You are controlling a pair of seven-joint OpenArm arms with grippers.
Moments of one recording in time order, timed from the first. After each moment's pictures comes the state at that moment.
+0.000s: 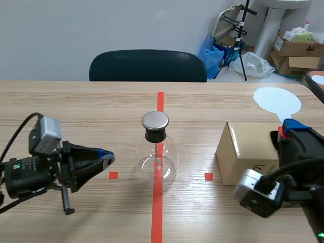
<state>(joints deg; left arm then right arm) -5.9 -31.9 27.8 54.6 8.8 -45.1 -51.5 -38.3 11.5 1.9 97.5 -82.2 -38.5 5.8</state>
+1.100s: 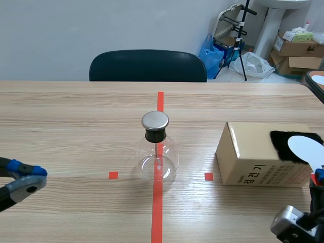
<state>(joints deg) 49.0 -46.3 -14.3 112.5 10.0 -45.1 -48.1 -30.1 -0.8 26.3 75.6 -72.4 -38.3 35.1</state>
